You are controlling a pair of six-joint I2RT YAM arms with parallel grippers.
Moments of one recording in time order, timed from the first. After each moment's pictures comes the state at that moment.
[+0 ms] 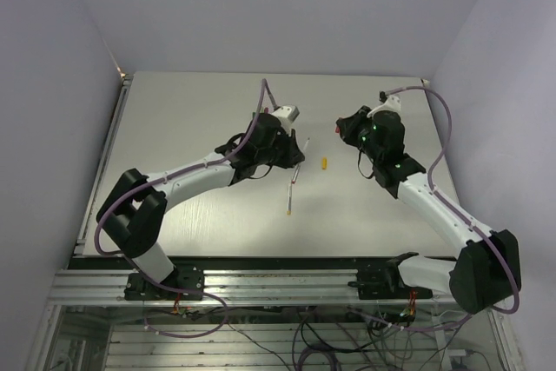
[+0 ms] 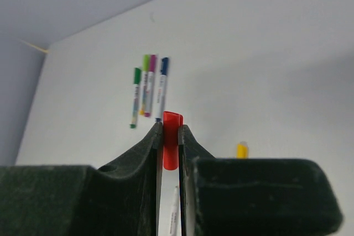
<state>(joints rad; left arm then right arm) -0.77 1.63 1.11 -0.01 0.11 -0.46 0.37 1.22 0.86 0.06 0.16 0.58</state>
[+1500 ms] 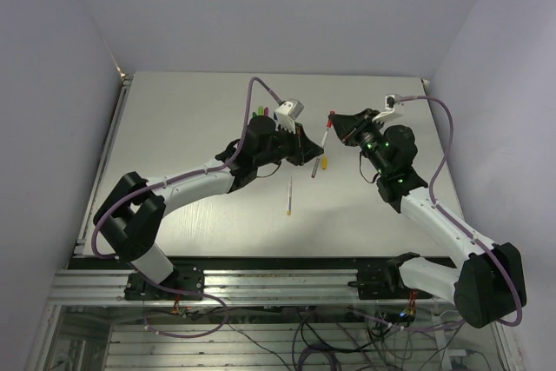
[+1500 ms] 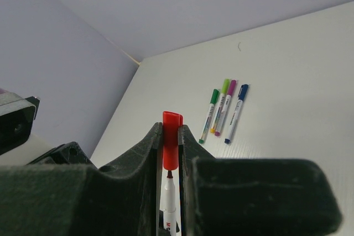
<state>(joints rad) -0.81 1.60 1.04 0.39 0.28 -0.54 0.36 1.11 0.69 0.46 -0.09 0.65</state>
